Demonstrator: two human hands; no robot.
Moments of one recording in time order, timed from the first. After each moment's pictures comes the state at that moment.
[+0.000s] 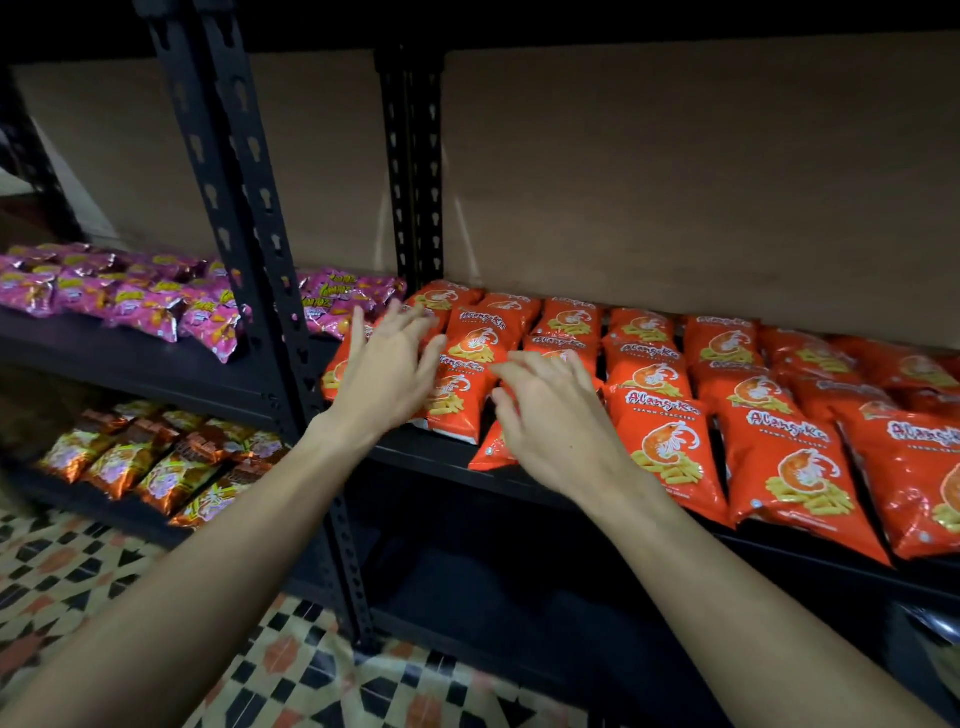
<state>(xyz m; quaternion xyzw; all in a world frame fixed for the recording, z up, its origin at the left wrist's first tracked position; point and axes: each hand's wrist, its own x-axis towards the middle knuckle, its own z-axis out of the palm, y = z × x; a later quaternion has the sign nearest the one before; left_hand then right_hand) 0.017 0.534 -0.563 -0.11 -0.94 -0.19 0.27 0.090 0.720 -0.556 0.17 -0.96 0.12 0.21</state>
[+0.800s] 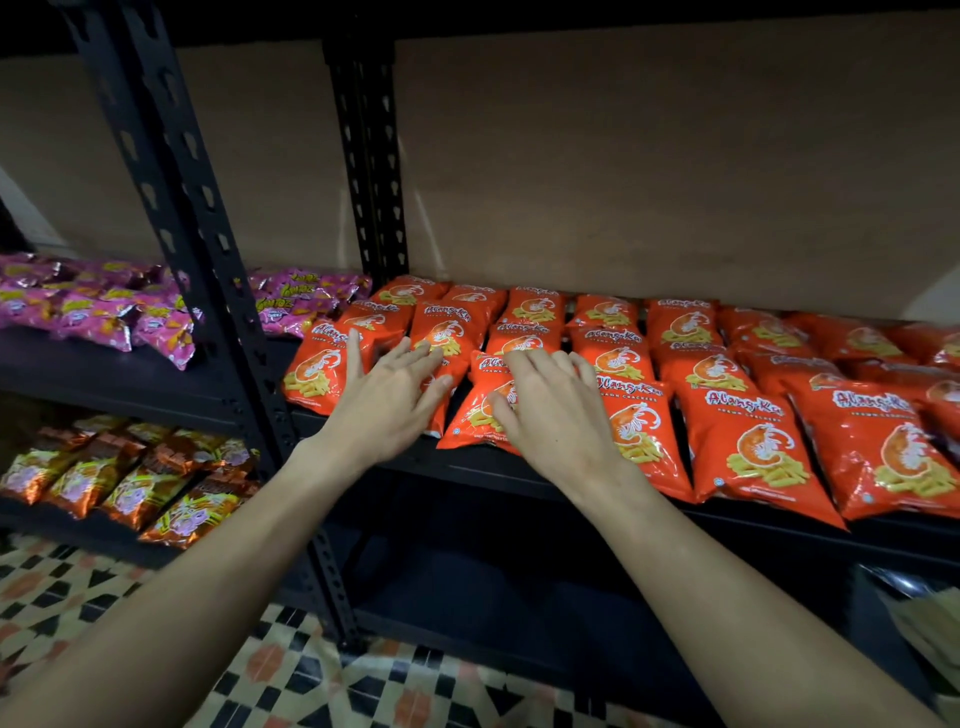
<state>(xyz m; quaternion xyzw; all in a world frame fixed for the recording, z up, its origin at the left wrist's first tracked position) 0.038 0.560 -0.581 -0.17 -0.96 -0.09 0.18 0.086 0.745 -0.570 0.09 -0.97 0.06 0.24</state>
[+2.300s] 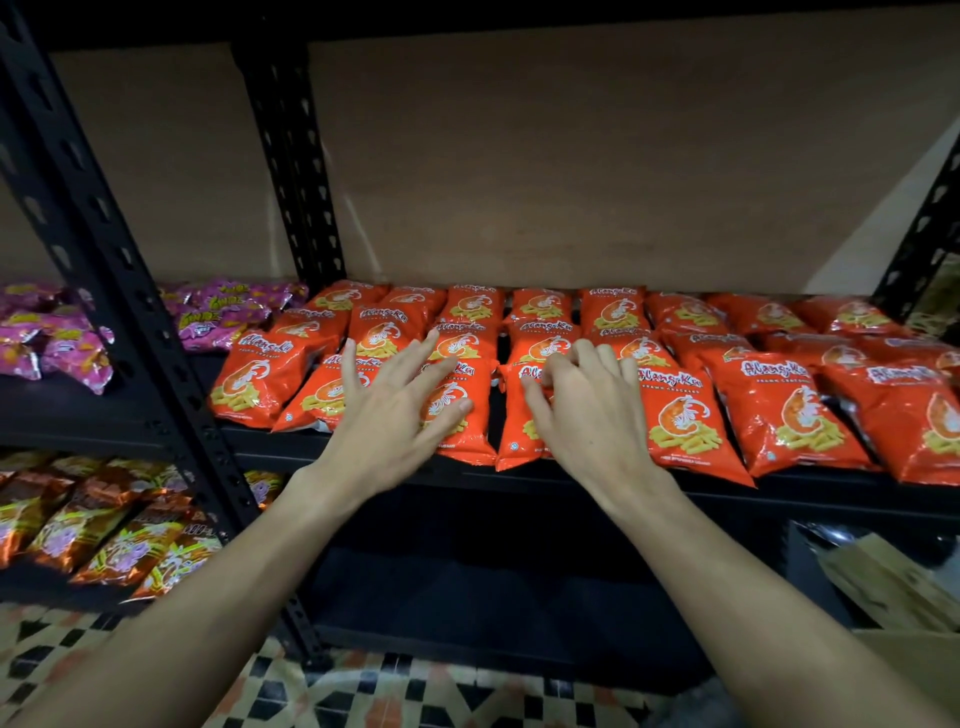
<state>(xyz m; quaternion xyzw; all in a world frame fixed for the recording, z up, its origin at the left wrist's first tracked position) 0.064 0.616 -0.588 -0.26 -0.92 -0.09 0.27 0.113 0.818 -0.575 -0.04 -0.94 0.04 0.33</state>
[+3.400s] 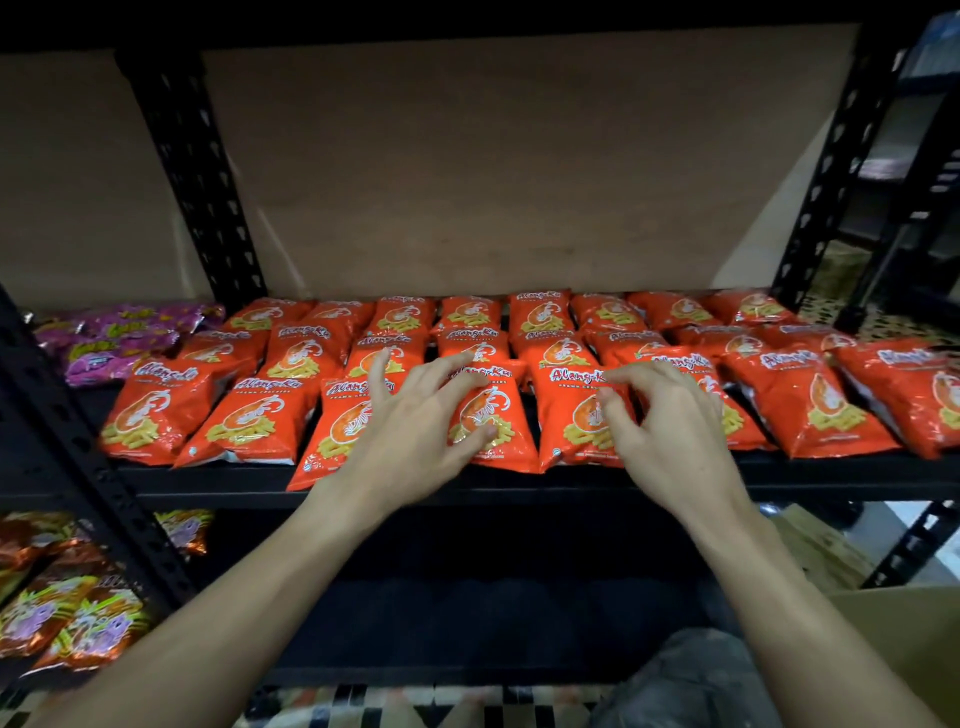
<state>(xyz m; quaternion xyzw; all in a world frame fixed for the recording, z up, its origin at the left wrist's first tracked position) 0.081 0.701 -0.579 -0.36 -0.89 -0.14 0.25 0.183 0.919 -0.571 -0.11 -0.91 0.22 0.32</state>
